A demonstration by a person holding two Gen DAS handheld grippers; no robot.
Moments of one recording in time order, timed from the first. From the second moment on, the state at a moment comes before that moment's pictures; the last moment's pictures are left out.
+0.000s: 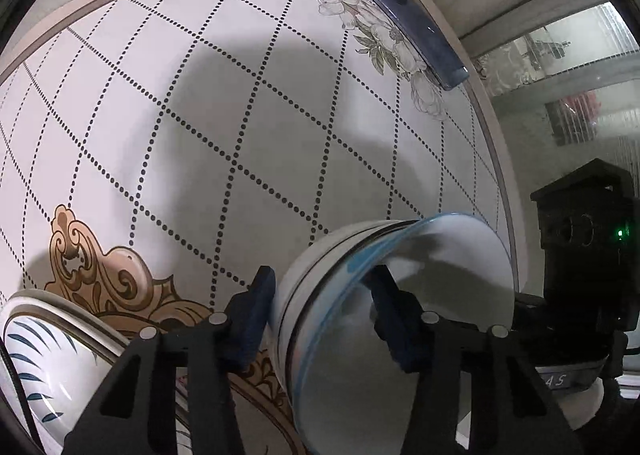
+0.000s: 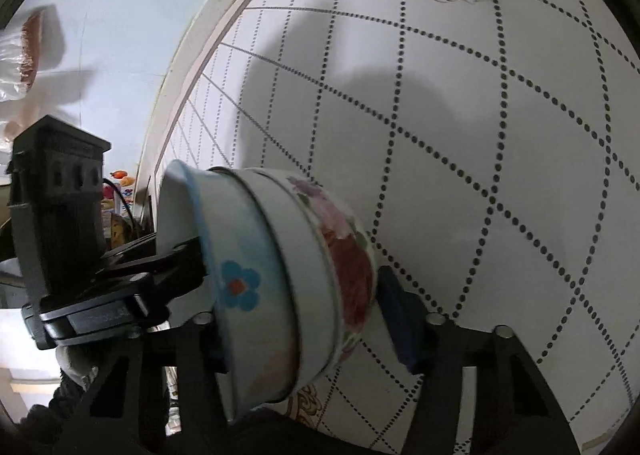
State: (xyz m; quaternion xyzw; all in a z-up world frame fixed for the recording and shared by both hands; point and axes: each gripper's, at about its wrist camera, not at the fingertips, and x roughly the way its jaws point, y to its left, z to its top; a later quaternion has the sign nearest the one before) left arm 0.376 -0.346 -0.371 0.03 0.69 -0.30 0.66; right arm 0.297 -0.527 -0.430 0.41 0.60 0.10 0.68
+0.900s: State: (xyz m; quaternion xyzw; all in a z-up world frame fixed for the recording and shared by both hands) left arm 0.374 -0.298 -0.332 0.00 0.70 -0.24 0.67; right arm 0.315 -0.487 -0.410 0.43 0.63 0.11 0.64
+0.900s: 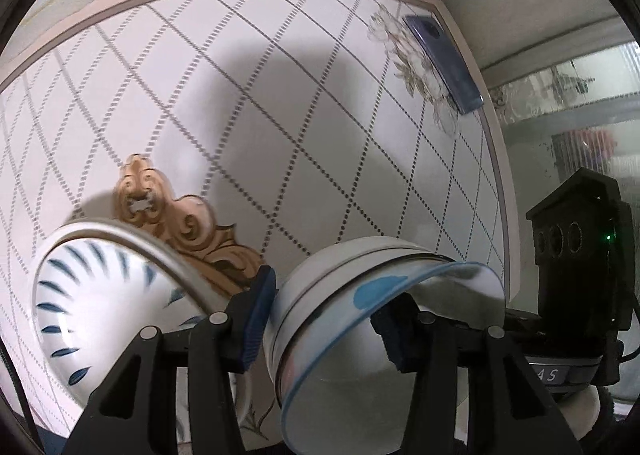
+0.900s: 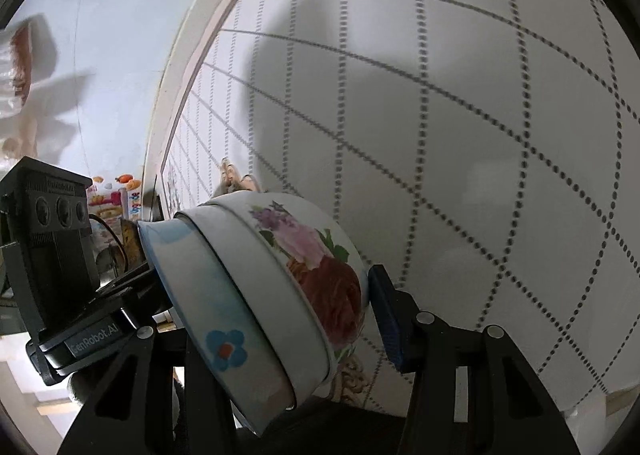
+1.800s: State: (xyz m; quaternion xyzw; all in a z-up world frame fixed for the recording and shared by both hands) left arm 0.379 -0.113 -0.332 -0.13 0.70 -0.09 0.70; right arm 0.392 -0.302 -0.403 0.31 0.71 0.25 0.59
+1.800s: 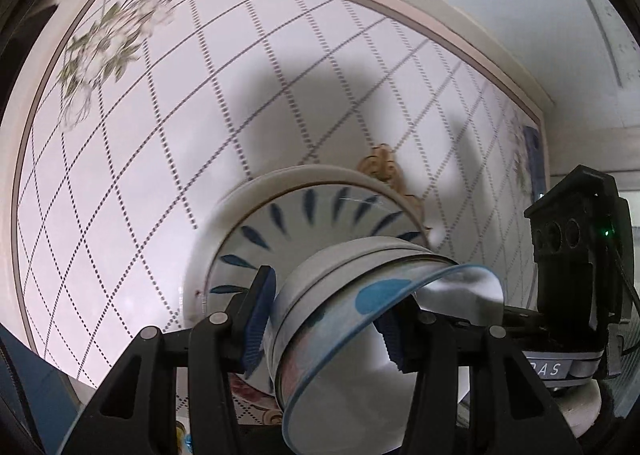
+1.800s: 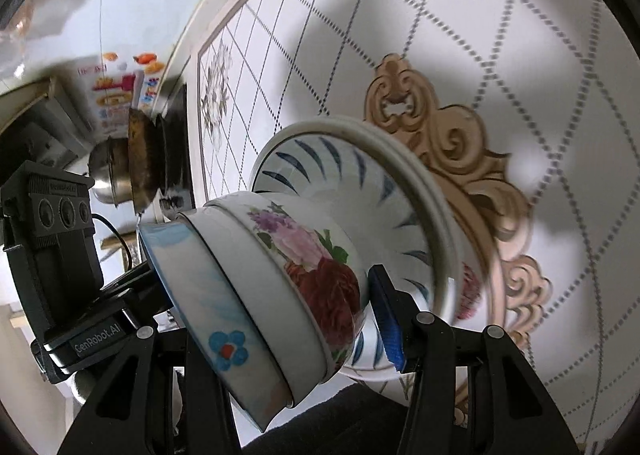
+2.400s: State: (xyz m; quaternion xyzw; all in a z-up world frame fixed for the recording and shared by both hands) left arm 0.382 -0.097 -0.339 -0.14 0.70 -0.08 0.70; right arm 0.398 -0.278 -0.416 0.29 0.72 0.24 0.59
